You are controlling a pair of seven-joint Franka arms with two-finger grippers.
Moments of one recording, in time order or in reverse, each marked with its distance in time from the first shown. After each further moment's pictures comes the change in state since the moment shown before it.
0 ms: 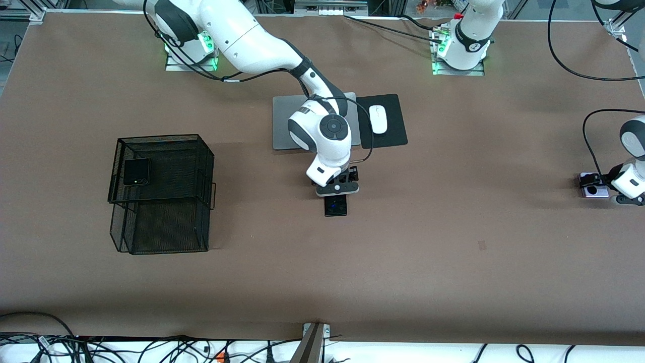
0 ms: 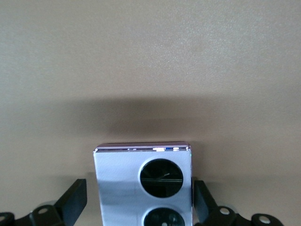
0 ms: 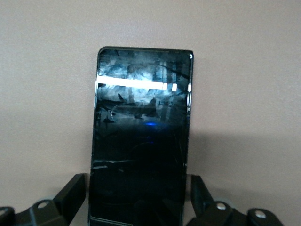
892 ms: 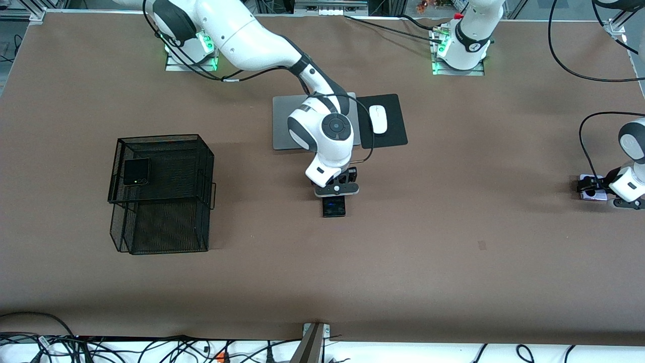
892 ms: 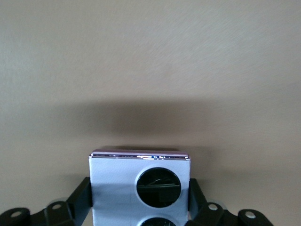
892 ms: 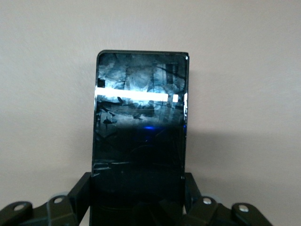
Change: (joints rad) left arm 0.014 -0.018 -0.061 0.021 0.000 -0.057 0.003; right arm -0.009 -0.032 -0.001 0.075 -0.007 -0.150 0.000
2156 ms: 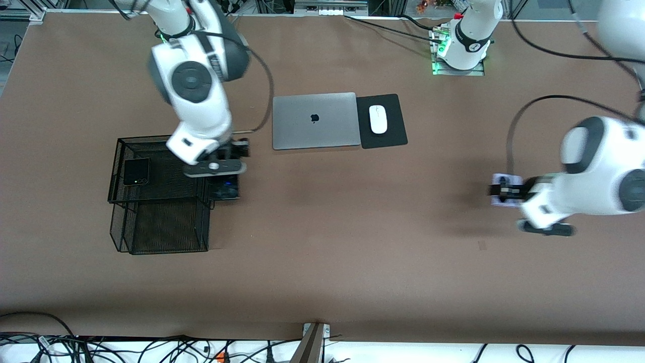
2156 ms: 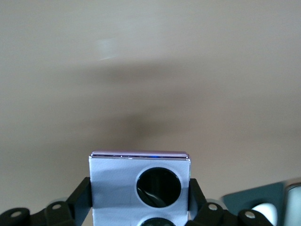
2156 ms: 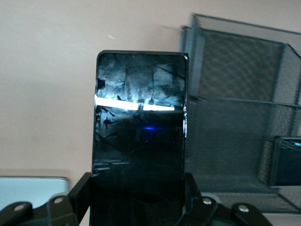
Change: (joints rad) left arm -0.325 -0.088 -0.474 0.246 -0.057 -0.611 -0.651; right arm -0.153 -0.810 -0.243 -0.785 0.008 -0.134 -0.470
